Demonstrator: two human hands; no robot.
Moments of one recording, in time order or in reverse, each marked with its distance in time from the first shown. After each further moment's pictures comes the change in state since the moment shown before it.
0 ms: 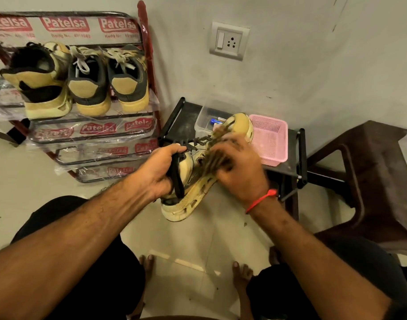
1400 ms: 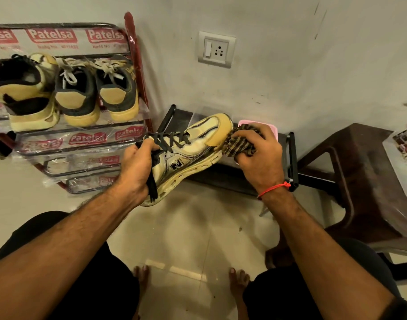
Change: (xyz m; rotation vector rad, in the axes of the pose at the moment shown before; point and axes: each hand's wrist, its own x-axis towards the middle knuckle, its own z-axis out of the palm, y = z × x) left_hand -0.010 0.010 0.008 0.153 0.225 0.524; right_hand 0.018 0.040 -0.029 -0.131 0.159 0.188
